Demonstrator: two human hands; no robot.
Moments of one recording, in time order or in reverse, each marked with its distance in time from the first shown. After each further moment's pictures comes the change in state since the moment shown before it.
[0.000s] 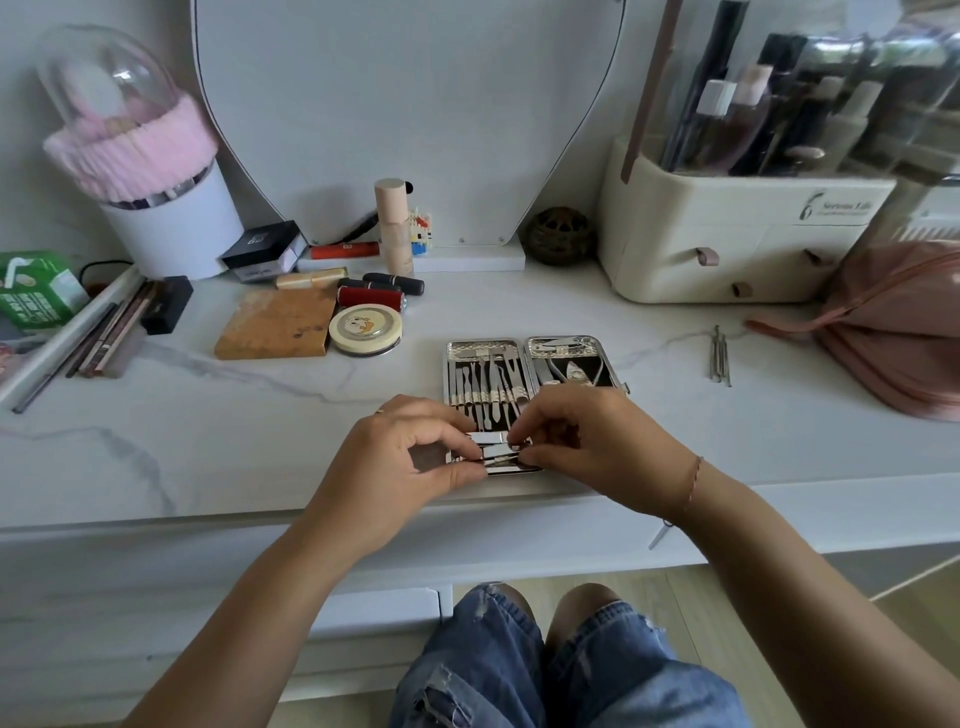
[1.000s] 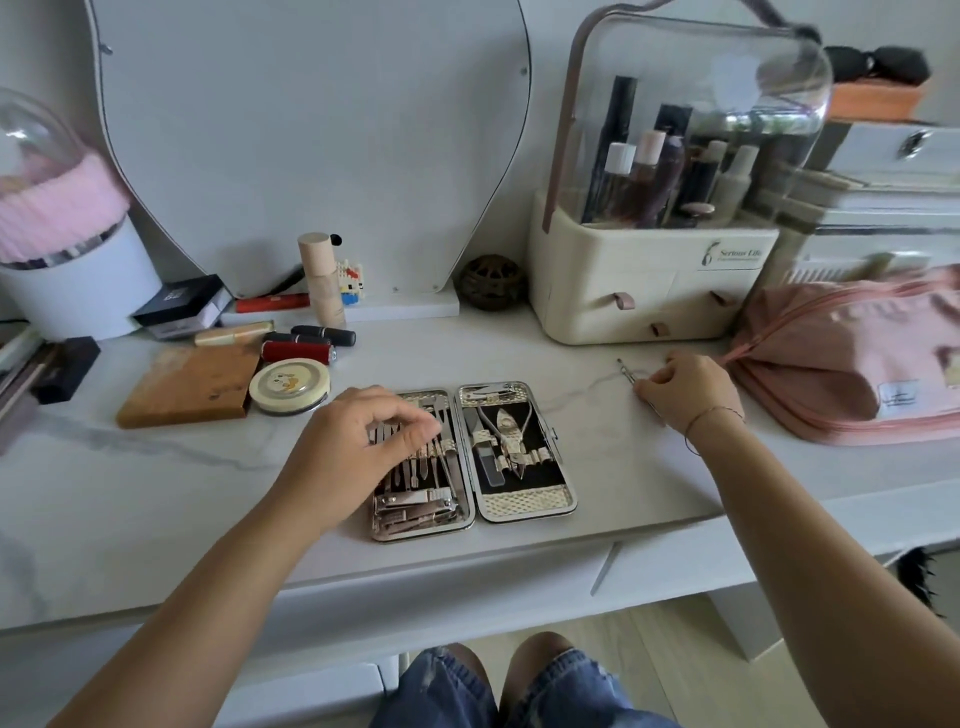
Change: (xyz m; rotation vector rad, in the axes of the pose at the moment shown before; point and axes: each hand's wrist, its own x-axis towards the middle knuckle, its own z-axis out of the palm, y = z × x) left_hand 0.064 0.005 0.009 0.027 0.024 0.065; right_hand 0.004 0.141 -0.102 -0.297 0.516 0.854
